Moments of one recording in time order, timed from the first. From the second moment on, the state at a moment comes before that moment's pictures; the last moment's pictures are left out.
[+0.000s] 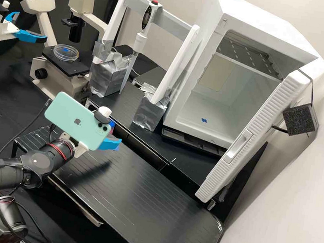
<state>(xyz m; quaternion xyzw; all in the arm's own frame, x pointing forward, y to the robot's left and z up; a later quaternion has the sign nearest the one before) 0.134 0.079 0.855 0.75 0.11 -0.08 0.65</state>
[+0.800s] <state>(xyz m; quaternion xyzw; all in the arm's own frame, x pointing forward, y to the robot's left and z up) 0.230 0.055 0.830 0.69 -0.17 -0.05 0.70</state>
